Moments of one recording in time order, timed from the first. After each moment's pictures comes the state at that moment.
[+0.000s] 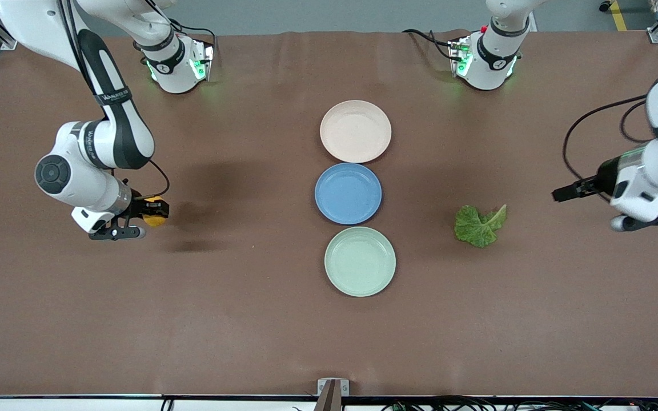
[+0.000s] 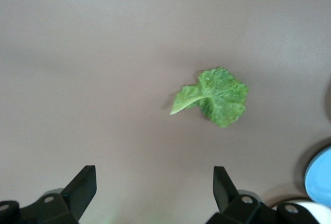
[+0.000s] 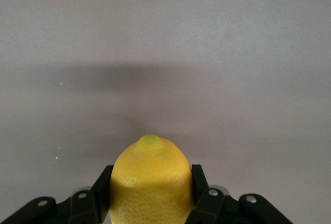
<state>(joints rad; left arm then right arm) 0.55 0.14 -0.53 -1.73 0.03 1.69 -0.24 0.18 0.29 -0.12 -2.16 0.12 2.36 -0.07</state>
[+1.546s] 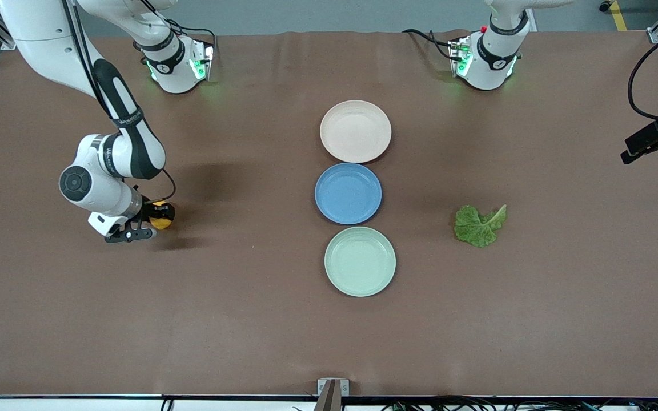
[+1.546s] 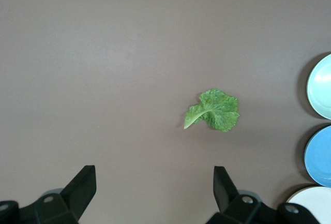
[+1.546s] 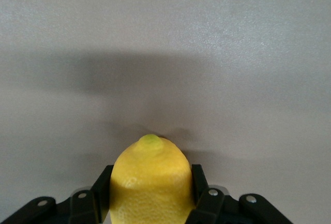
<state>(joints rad) 0.01 -0.02 0.05 -1.60 0.00 1.63 -0.02 0.14 0.40 -0.11 -2.19 0.12 2.49 -0.17</state>
